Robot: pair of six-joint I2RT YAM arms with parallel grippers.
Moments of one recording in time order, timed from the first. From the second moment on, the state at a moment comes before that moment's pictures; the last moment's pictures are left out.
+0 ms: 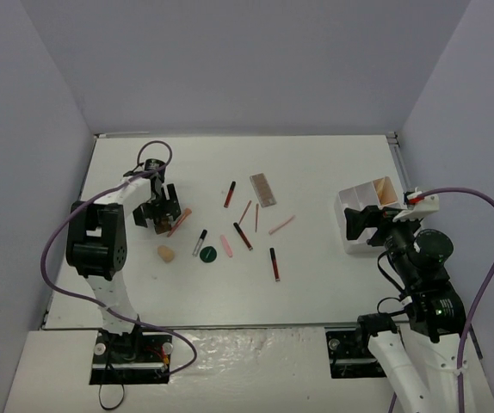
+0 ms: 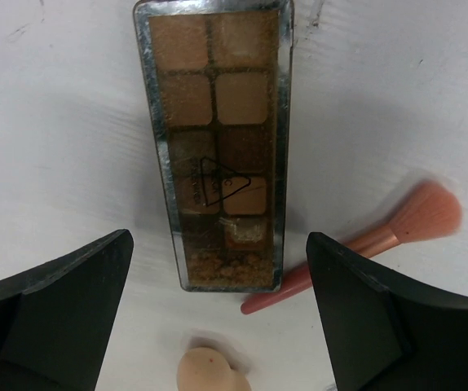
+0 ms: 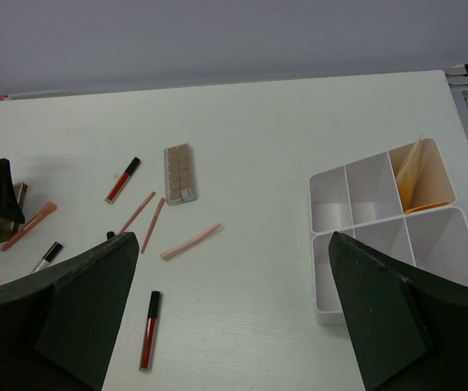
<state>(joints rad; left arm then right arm) -0.12 1.89 1.31 -0.68 -0.16 -0.41 0.12 0.48 0.84 -0.49 -0.06 0.19</state>
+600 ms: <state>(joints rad) -0.11 1.93 1.36 -0.69 -0.18 -0.42 0.14 0.46 0.84 -0.50 -0.03 0.18</state>
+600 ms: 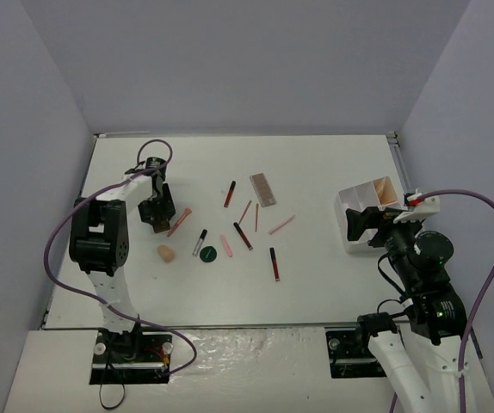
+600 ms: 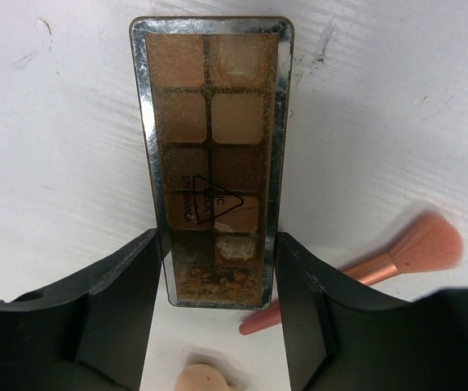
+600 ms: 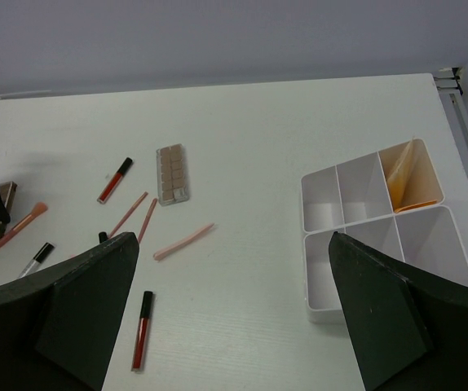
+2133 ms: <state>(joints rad) -1.02 1.39 1.36 -0.37 -0.01 0.09 0.18 0.96 1.17 -0.54 -0.69 0.29</state>
